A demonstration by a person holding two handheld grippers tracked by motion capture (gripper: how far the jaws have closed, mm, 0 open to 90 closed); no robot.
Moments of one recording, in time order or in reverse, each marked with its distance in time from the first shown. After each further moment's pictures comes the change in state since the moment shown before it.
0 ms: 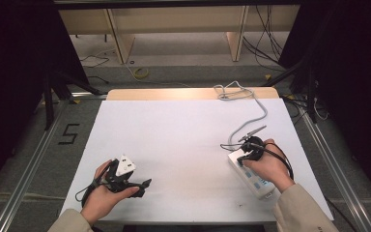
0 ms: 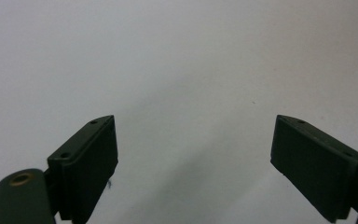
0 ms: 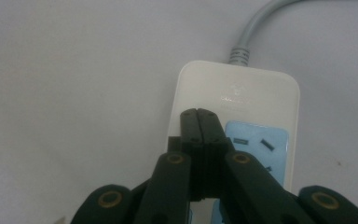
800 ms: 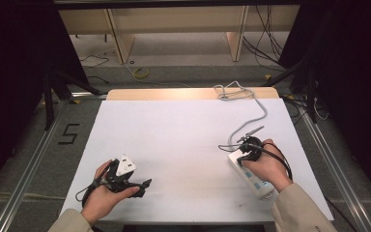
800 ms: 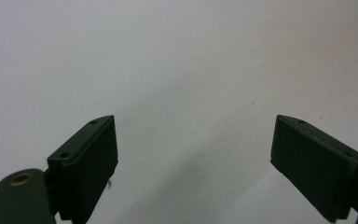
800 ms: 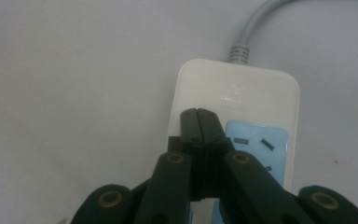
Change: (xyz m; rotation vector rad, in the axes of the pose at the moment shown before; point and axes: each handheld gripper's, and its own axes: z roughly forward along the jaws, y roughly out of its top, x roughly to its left) left arm 0.000 0.000 0.000 0.004 -0.004 -0.001; right arm 0.004 0.002 0.001 0.019 -0.027 -0.010
